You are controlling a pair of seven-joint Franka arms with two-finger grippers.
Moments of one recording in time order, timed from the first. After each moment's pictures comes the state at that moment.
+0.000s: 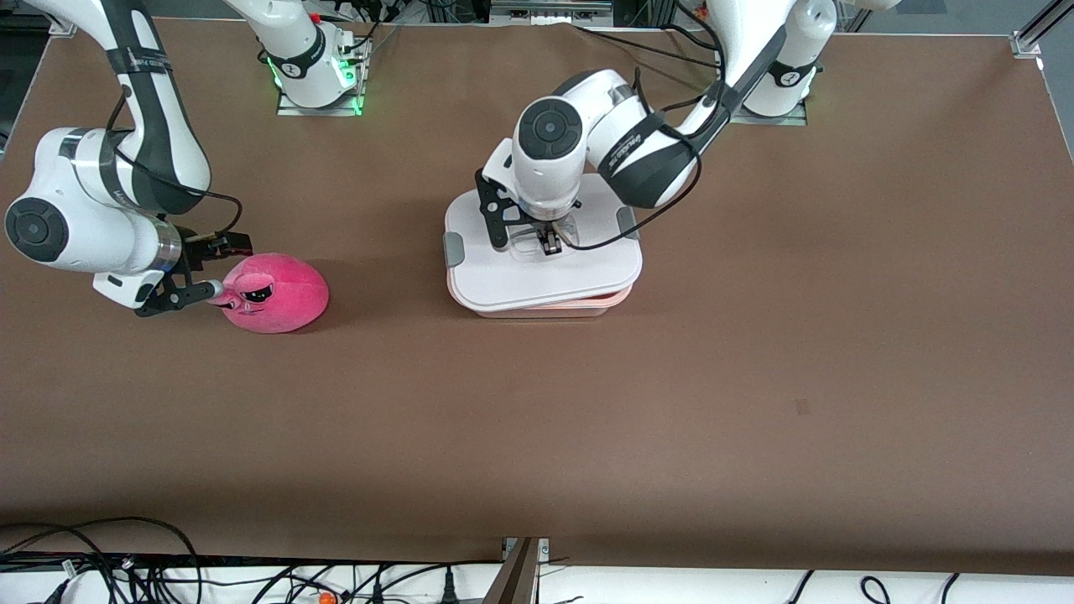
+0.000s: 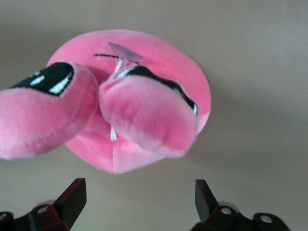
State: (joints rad) left arm -0.49 0.56 -0.38 -1.43 0.08 1.88 0.44; right arm -0.01 0.24 -0.03 -2.02 -0.02 1.98 -0.33
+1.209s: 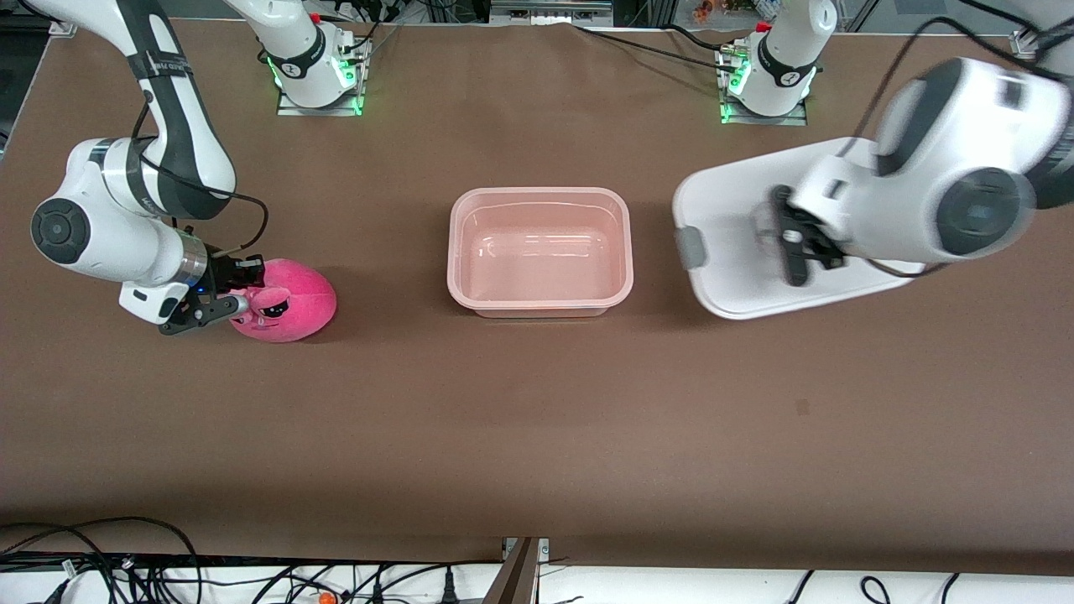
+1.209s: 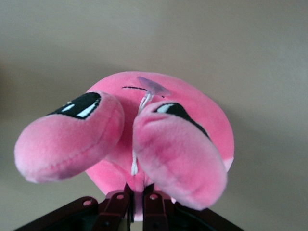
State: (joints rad) left arm 0.13 0.33 -0.35 -1.41 0.06 1.28 1.06; right arm 0.00 0.27 0.05 -1.92 0.07 2.02 -0.33
